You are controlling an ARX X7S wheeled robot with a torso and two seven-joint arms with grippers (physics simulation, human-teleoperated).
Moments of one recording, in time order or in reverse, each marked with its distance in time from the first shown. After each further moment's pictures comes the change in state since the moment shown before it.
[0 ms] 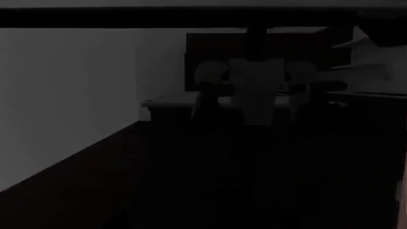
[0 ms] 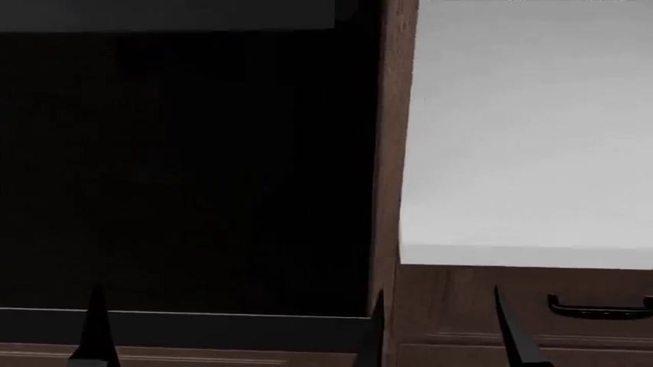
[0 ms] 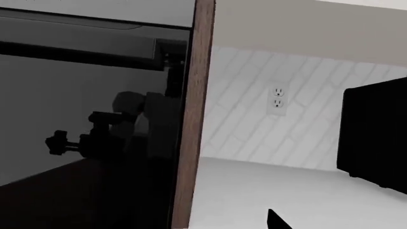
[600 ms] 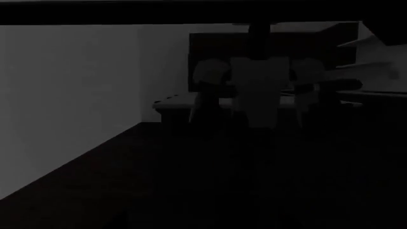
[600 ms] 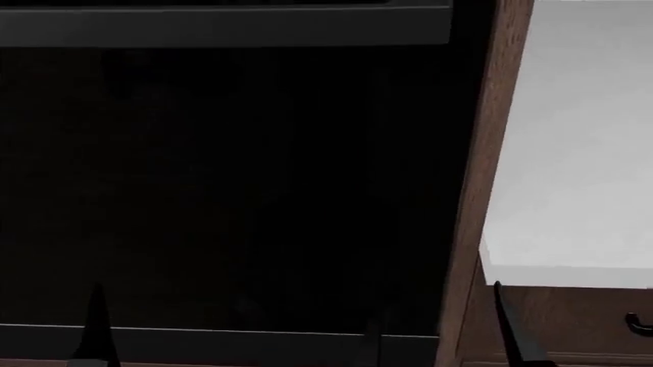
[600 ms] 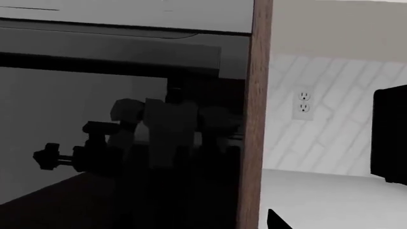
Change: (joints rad) left arm -0.005 -0.022 0.018 -0.002 -0.007 0.005 -0.023; right arm 0.005 0.010 -0.006 0.011 0.040 -0.044 0.005
